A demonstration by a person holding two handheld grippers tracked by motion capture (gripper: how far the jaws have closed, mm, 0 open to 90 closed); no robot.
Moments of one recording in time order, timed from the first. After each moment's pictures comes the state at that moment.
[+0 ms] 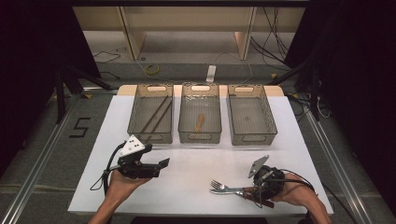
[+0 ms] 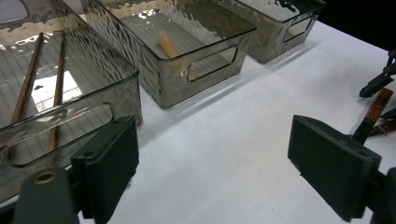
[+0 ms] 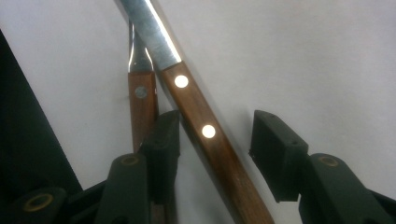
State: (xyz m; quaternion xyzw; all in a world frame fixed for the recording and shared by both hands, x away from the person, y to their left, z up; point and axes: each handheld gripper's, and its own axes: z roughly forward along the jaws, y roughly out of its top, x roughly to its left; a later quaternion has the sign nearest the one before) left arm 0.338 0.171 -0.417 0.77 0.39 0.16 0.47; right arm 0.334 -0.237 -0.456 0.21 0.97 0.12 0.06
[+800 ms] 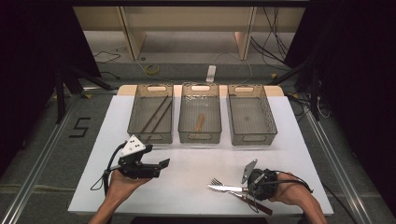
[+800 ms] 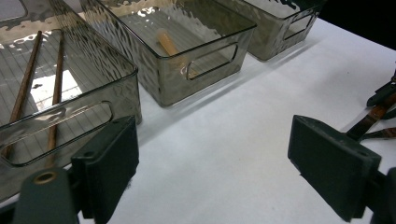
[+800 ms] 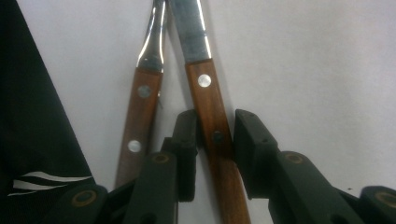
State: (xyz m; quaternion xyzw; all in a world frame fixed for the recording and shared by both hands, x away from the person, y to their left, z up) left arm 0.338 0.170 -0.418 0.78 0.39 0.16 0.47; right arm 0.329 -0.219 -0.453 0.16 0.98 0.07 0.06
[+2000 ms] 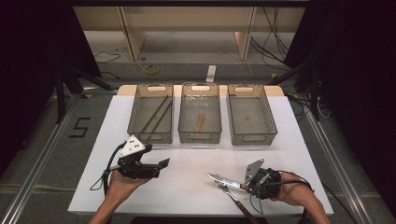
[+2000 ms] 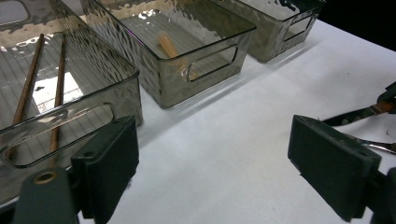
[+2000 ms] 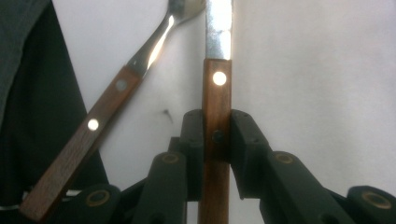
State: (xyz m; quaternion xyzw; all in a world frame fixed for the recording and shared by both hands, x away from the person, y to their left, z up) left arm 0.337 0.171 -0.417 0.77 0.39 0.16 0.48; right arm 0.325 -0.225 -0.440 0.15 0.98 0.14 0.07
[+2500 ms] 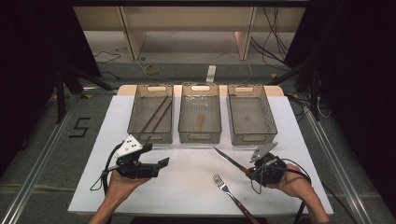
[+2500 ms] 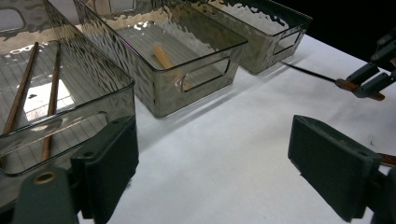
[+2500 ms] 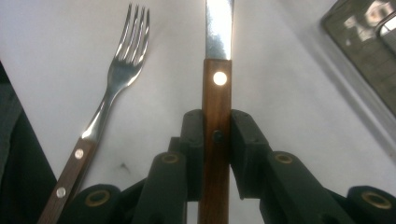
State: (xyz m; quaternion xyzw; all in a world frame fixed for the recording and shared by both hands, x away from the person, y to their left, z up) left arm 0.336 0.174 -0.415 0.76 0.39 0.16 0.50; right arm 0.353 -0.239 -0.424 0.26 0.93 0.22 0.08
